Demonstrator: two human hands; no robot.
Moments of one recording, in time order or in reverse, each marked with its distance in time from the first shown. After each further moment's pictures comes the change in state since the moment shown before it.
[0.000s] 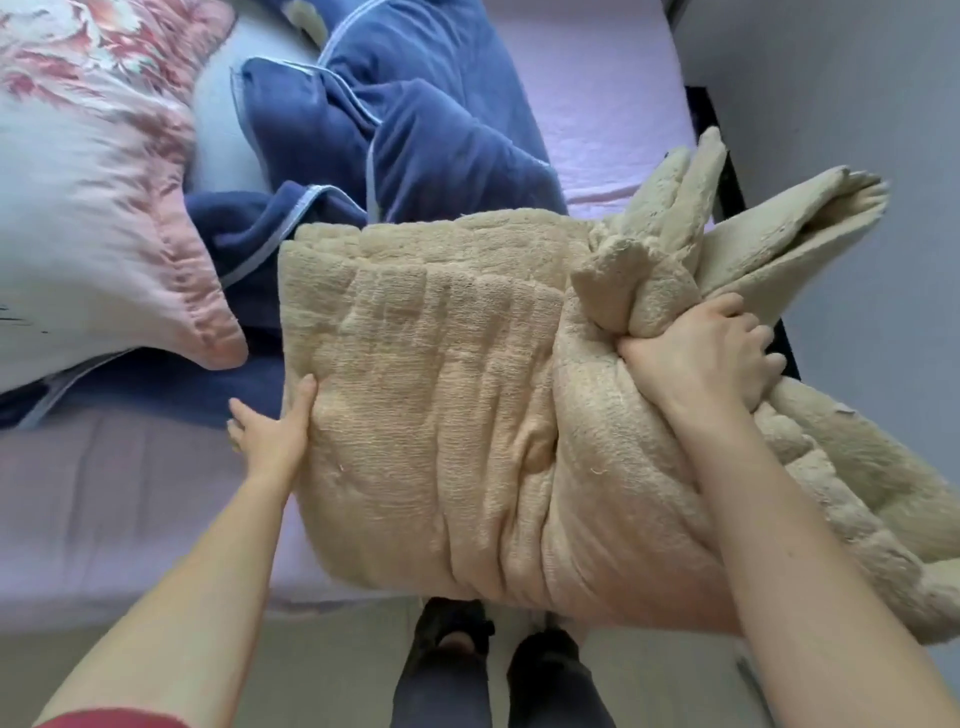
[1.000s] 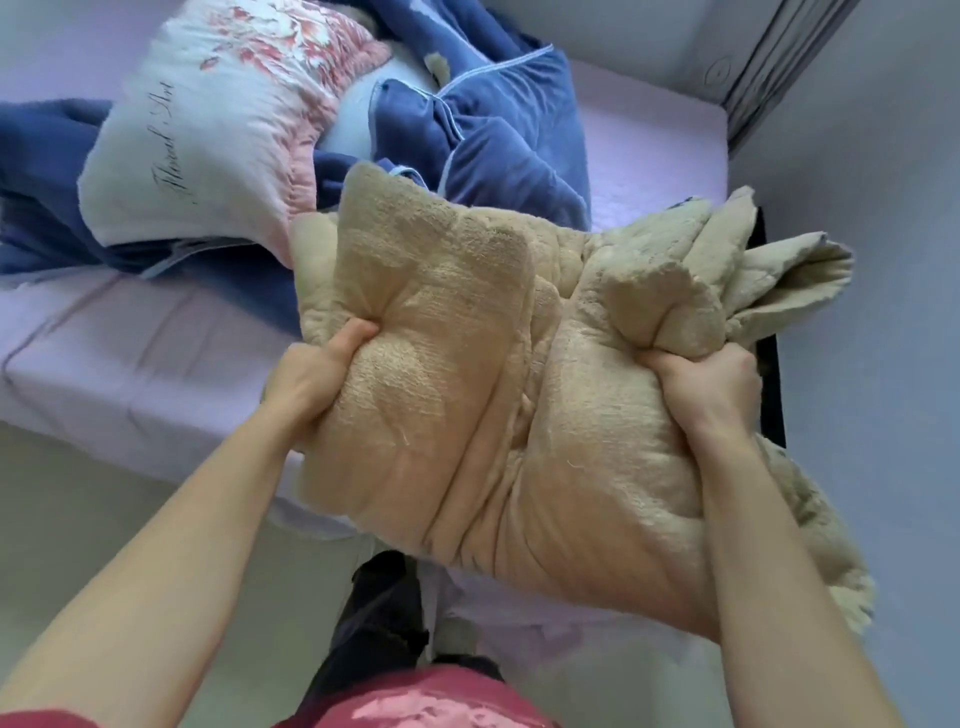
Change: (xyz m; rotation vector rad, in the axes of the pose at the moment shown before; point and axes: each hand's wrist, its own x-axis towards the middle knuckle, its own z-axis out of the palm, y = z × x) left_hand -0.229 -0.018 -0.046 -0.038 -0.037 0.125; right_hand -0.037 0.140 -0.067 0.643 -0.205 -0.163
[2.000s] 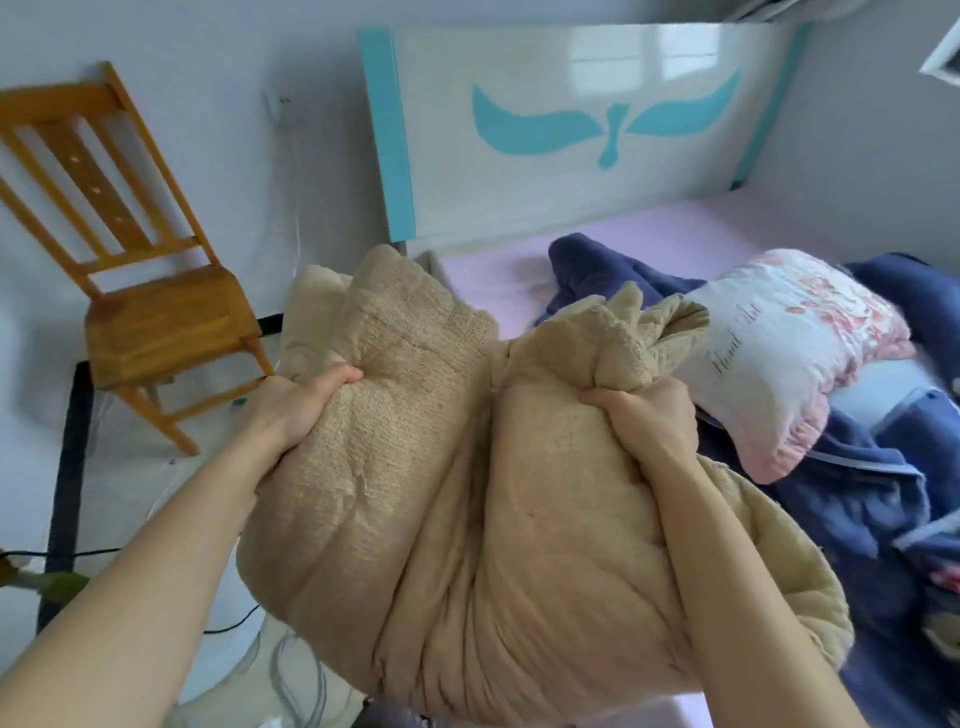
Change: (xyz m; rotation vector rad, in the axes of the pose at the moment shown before) left_hand -0.135 -0.328 -0.450 -0.517 0.664 -0.370; right_hand -0.429 -0.298 0.260 -0.009 -0.763 -0.795
